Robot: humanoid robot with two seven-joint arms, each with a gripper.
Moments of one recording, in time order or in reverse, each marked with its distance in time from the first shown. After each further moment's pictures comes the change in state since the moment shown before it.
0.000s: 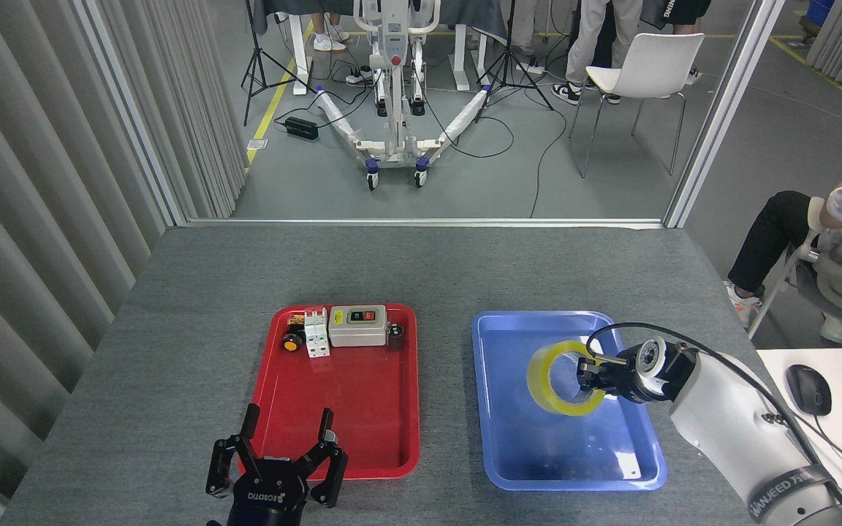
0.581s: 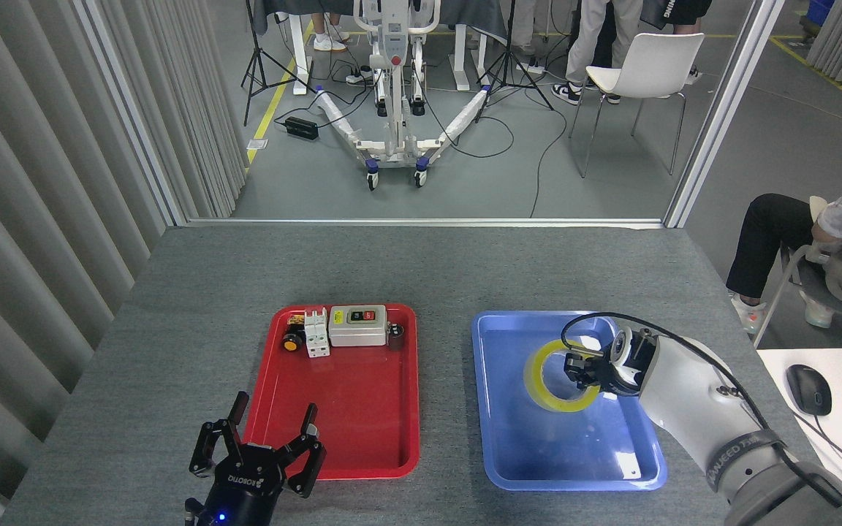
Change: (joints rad) left arm -0.089 0.126 0.013 0.146 0.008 -0.062 0.045; right arm -0.118 0.107 0.110 0.246 0.002 0.052 -0.055
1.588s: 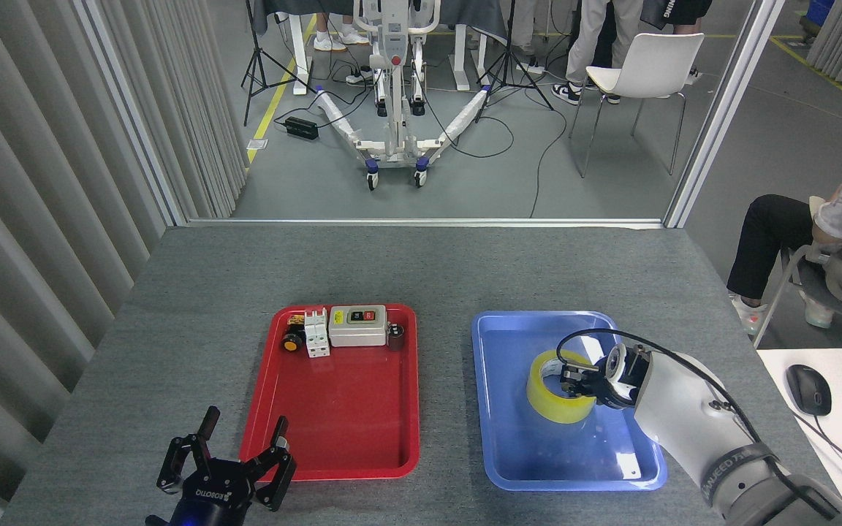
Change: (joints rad) left arm 0.059 -0.049 0.162 -0.055 0.004 -0.136 -0.103; right arm 0.043 0.015 -0.006 -0.004 0.027 -0.015 -0.050
